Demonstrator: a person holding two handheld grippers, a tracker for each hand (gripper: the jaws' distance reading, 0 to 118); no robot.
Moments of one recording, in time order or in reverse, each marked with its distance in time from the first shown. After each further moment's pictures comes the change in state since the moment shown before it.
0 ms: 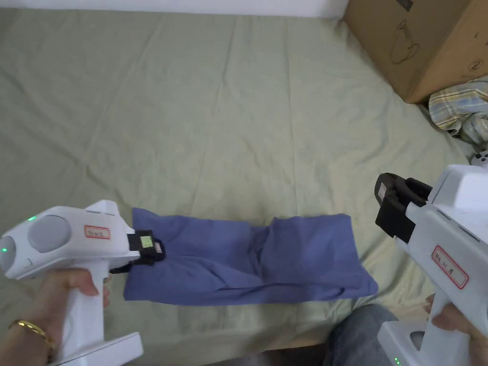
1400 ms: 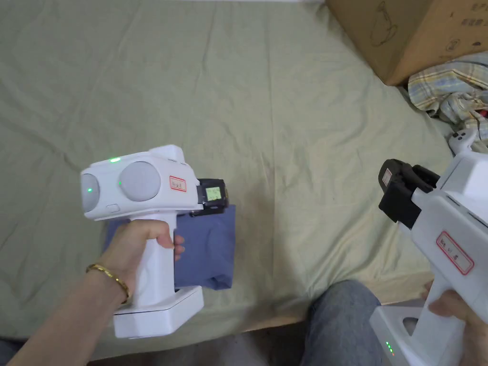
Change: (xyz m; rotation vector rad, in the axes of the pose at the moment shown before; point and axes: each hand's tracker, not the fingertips) left arm 0.143 -0.008 -0.010 0.182 0.015 -0.254; right arm 0.037 -0.013 0.025 0.039 -0.041 -0.090
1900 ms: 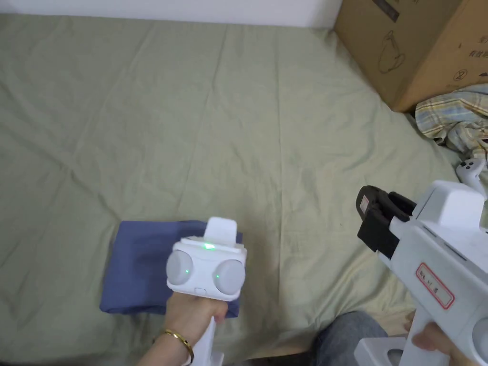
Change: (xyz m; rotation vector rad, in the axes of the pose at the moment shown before) left arm 0.042 -0.083 -0.099 -0.104 0.192 -0.290; right arm -0.019 -0.003 -0.018 -0.031 0.076 0.021
